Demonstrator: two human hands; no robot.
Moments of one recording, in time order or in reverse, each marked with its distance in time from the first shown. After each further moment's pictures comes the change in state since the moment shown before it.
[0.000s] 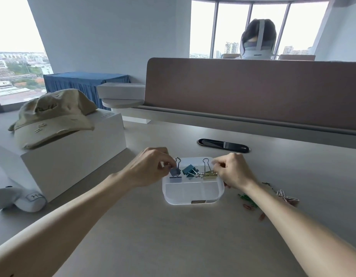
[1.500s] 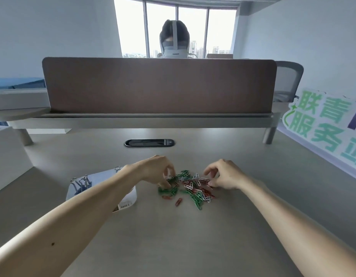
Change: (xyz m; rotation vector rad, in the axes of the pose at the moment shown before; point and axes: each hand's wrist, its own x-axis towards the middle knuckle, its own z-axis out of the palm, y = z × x) left_hand 0.123 0.135 0.122 0.126 -0.626 0.133; right_hand -0.096 0.118 -0.128 -0.200 -0.284 0.446
